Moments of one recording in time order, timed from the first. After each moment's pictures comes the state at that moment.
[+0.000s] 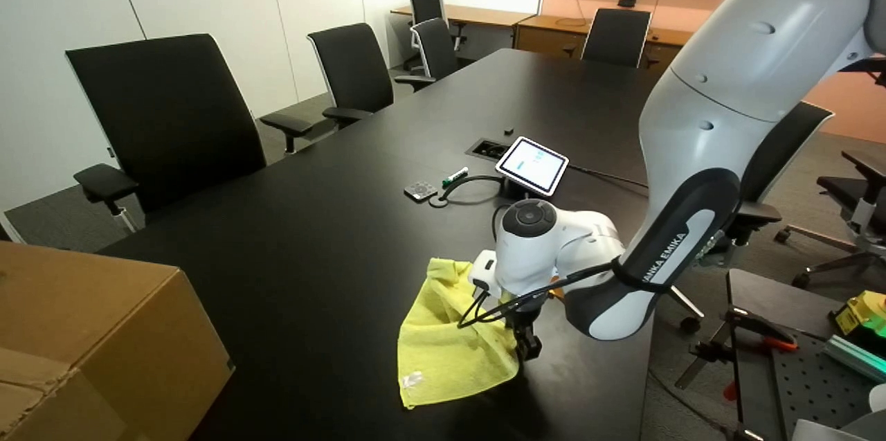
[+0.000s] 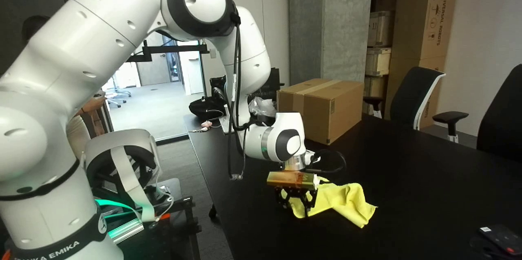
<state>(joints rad) 0.22 0.81 -0.07 -2.04 -0.42 2.80 -0.27</state>
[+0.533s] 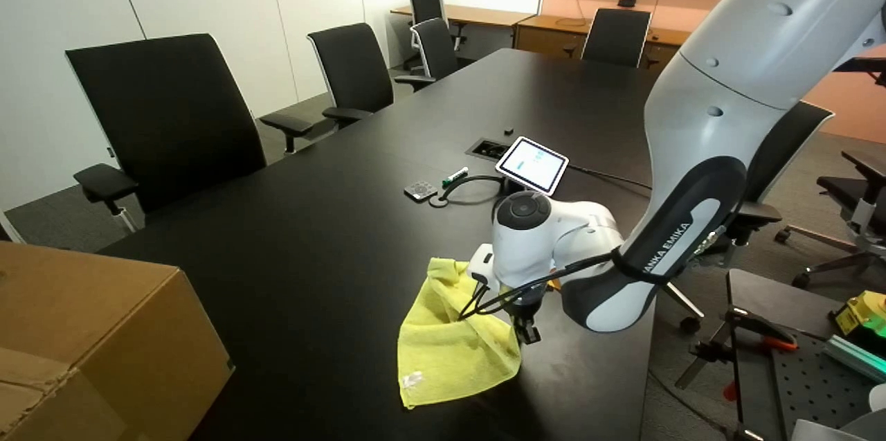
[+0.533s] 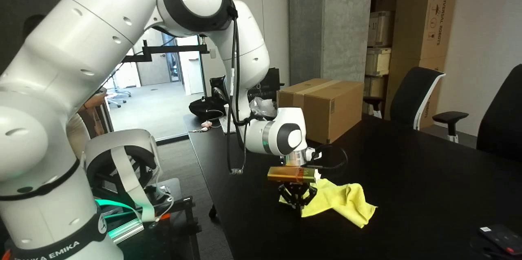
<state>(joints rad) 0.23 0.78 -0.08 -2.04 -0.42 2.73 -0.26</state>
